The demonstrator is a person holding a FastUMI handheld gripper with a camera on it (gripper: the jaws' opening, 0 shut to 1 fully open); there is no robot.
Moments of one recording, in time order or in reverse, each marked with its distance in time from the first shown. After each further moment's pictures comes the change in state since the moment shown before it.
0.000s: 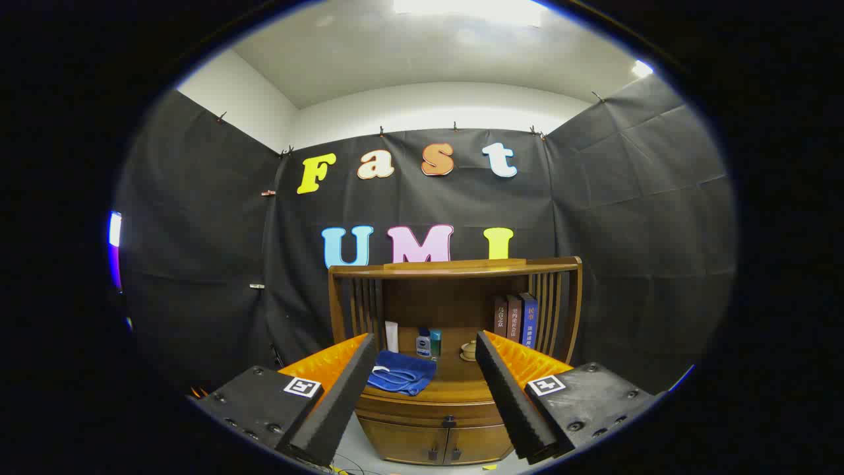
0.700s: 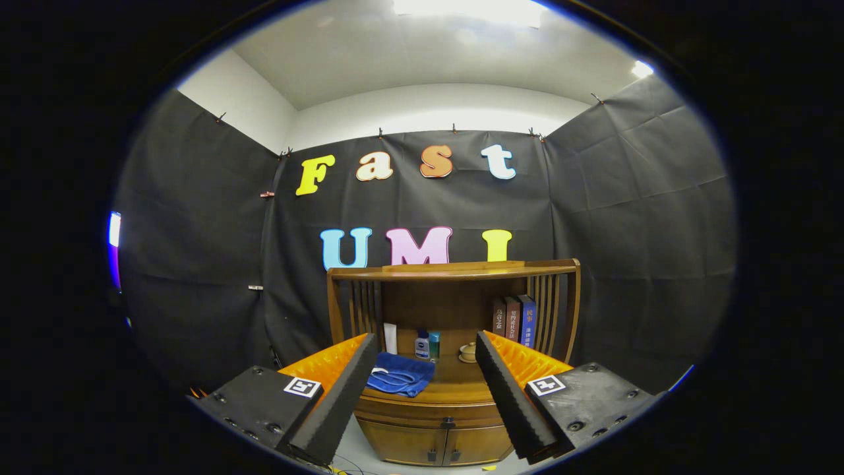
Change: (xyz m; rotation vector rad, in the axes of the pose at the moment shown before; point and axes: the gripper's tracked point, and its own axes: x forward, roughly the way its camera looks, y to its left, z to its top) arm 0.000 0.001 0.004 -0.002 -0.007 -0.004
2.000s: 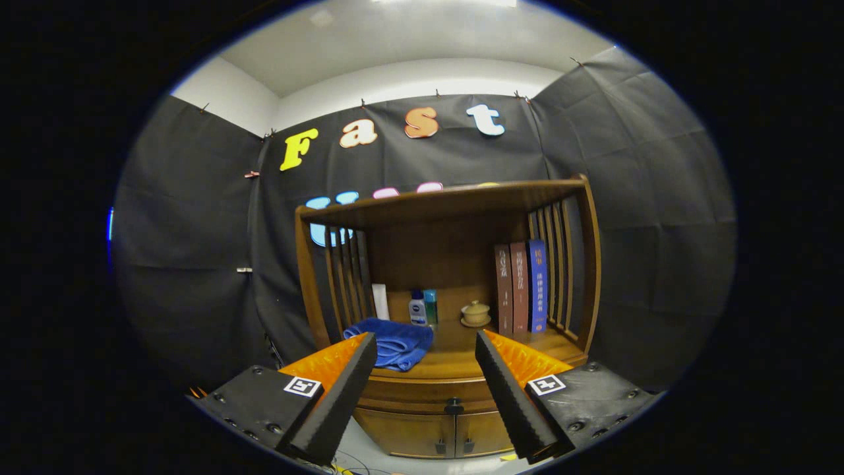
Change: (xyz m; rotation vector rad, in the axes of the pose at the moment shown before) arm 0.068 -0.027 -0.171 0.095 0.119 -0.028
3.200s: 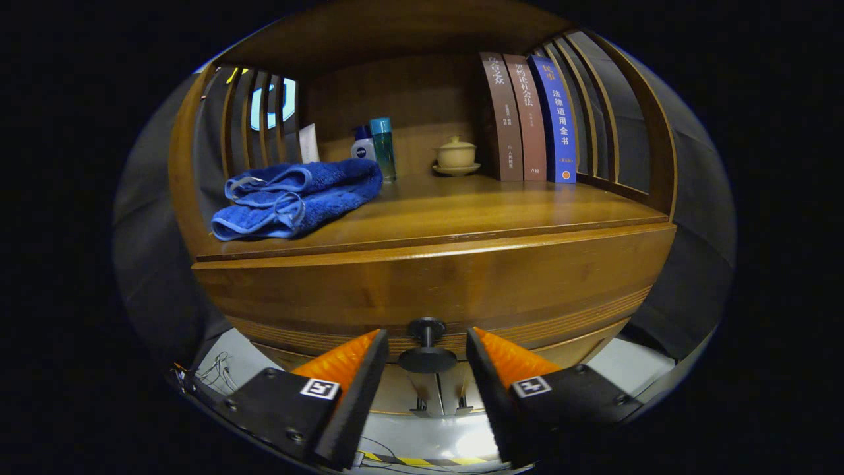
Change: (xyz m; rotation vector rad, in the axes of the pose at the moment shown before) arm 0.137 -0.051 -0.278 0.002 0.460 -0.141
